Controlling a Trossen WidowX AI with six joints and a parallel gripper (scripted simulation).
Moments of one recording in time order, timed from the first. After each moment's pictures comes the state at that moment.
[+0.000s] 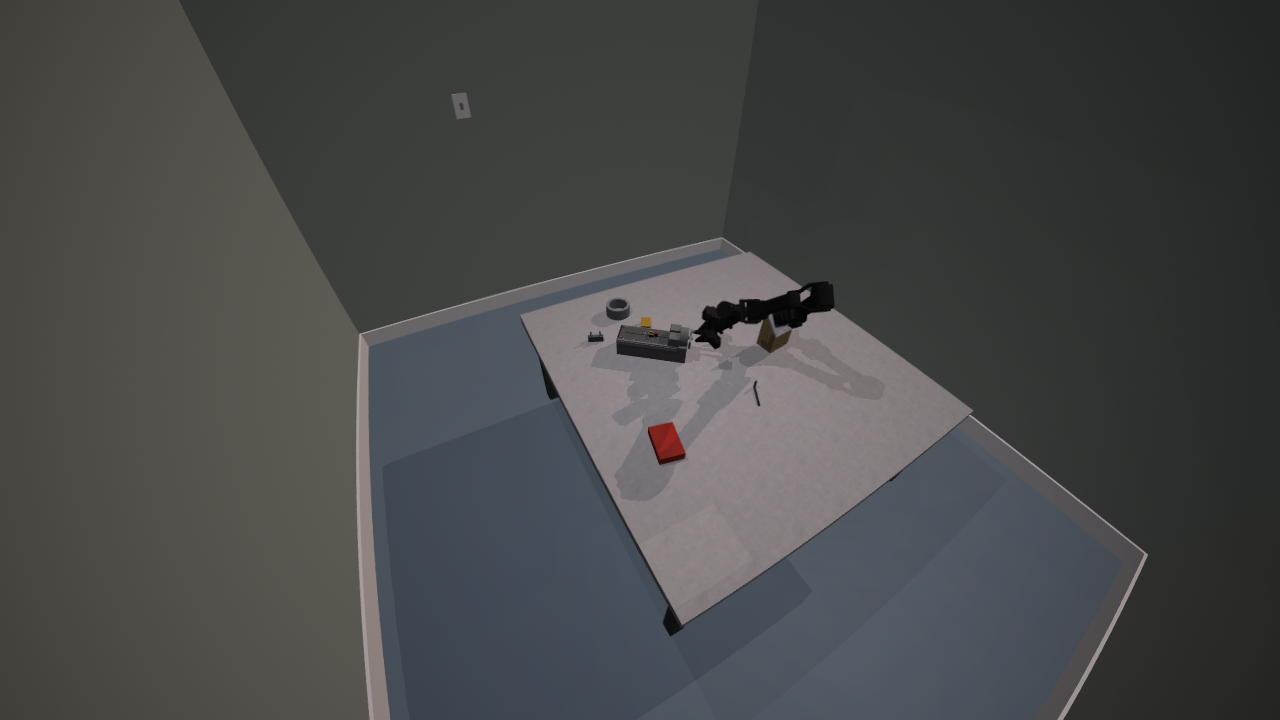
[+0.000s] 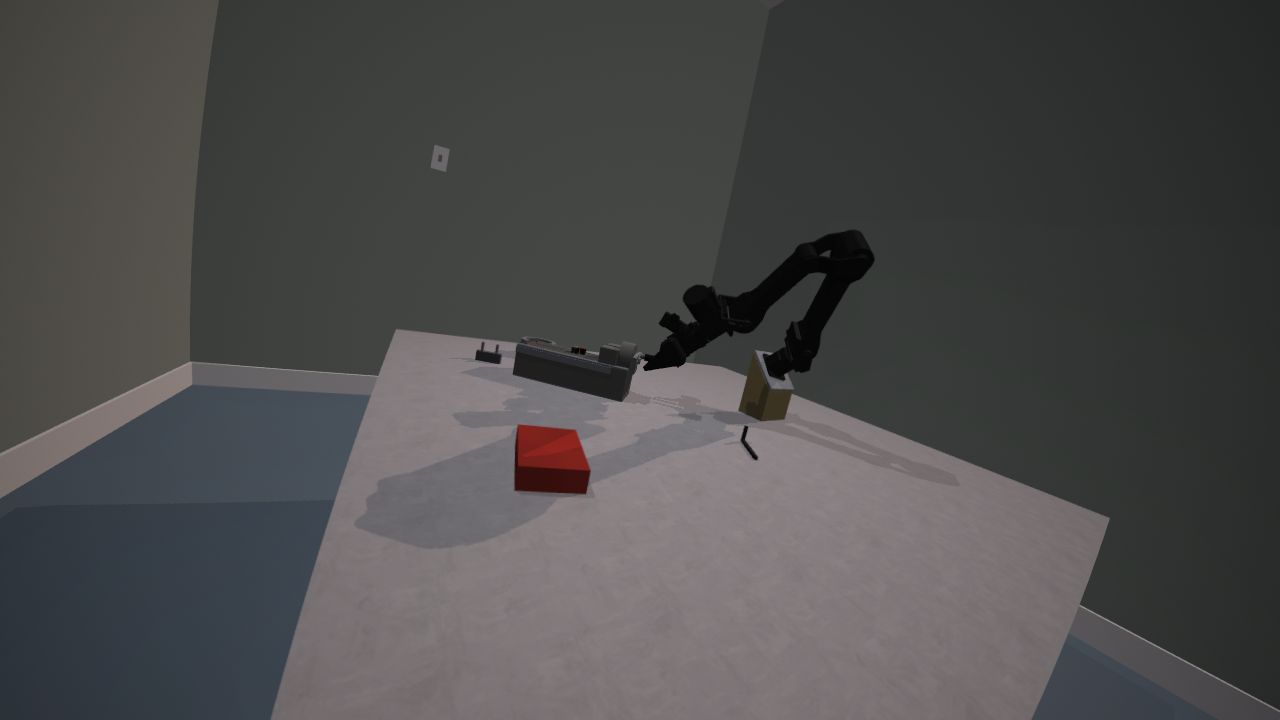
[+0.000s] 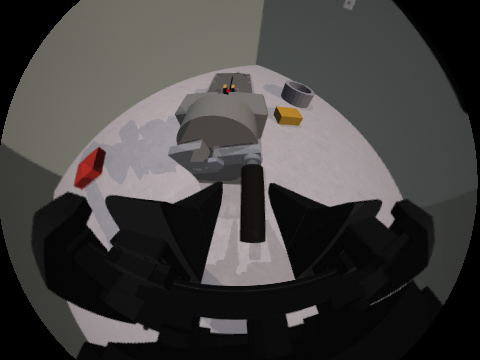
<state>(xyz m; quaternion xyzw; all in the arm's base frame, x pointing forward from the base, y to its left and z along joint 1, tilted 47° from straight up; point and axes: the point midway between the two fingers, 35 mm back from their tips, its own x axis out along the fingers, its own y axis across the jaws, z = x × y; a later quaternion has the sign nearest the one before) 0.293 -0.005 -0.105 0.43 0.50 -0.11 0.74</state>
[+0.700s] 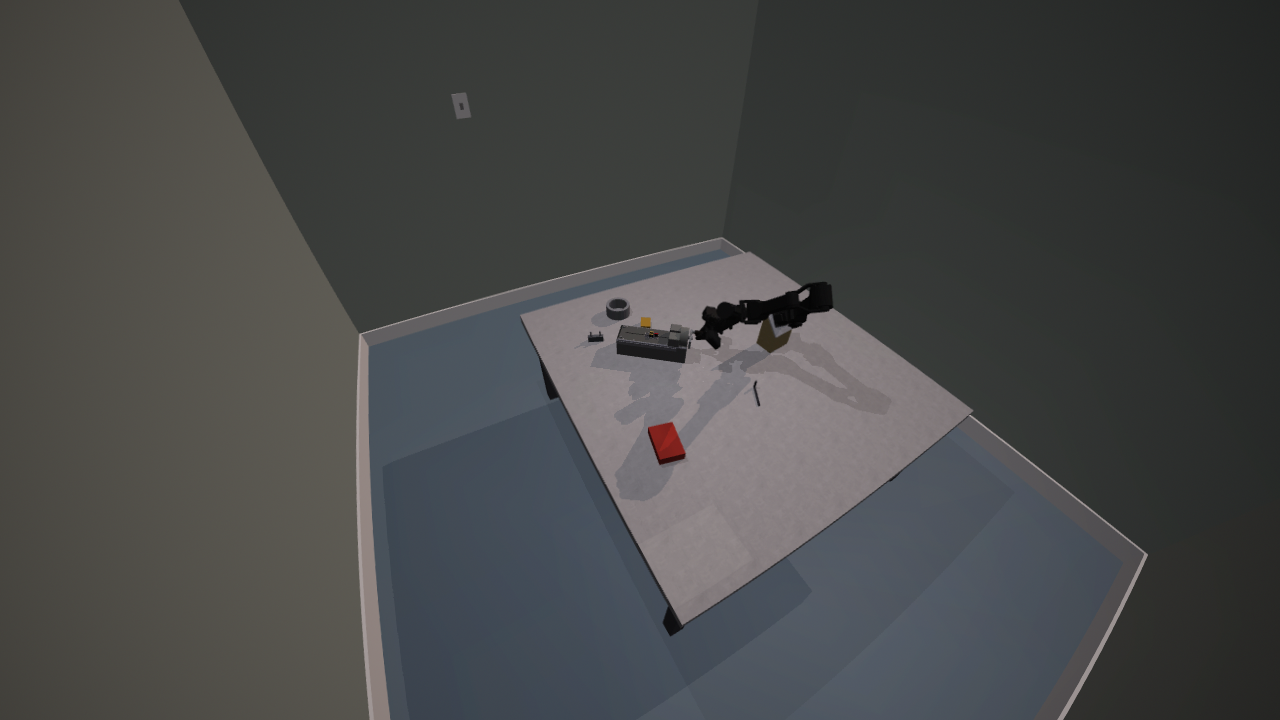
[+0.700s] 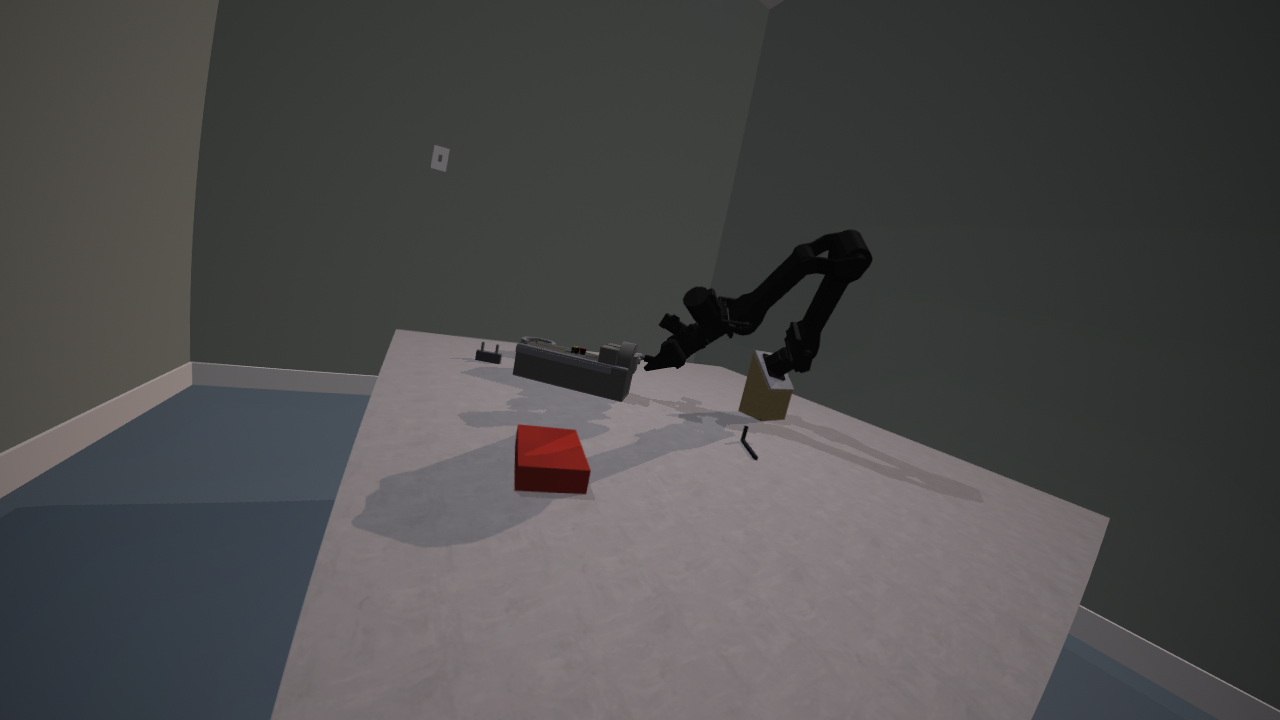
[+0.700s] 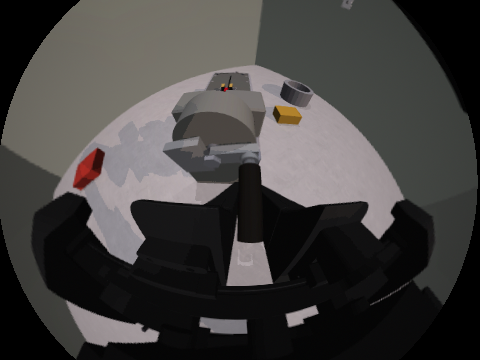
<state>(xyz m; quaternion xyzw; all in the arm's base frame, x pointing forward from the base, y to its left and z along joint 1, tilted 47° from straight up) 0.292 -0.004 -0.109 0.43 0.50 -0.11 0.74</state>
